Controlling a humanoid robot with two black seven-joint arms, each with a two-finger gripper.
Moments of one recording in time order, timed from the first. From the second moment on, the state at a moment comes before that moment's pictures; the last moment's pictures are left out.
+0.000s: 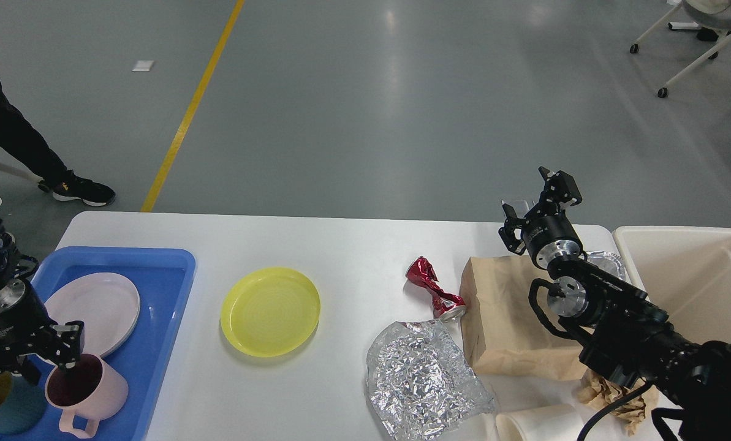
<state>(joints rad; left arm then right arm) -1.39 0.55 1.27 -0.71 0.44 -0.96 -0.25 0.77 -0.12 0.38 0.41 0.22 0.12 0.47</state>
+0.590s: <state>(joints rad) -1.85 0.40 1.52 -0.70 0.29 -0.96 -0.25 0.77 -0.12 0.38 0.41 0.22 0.12 0.47</state>
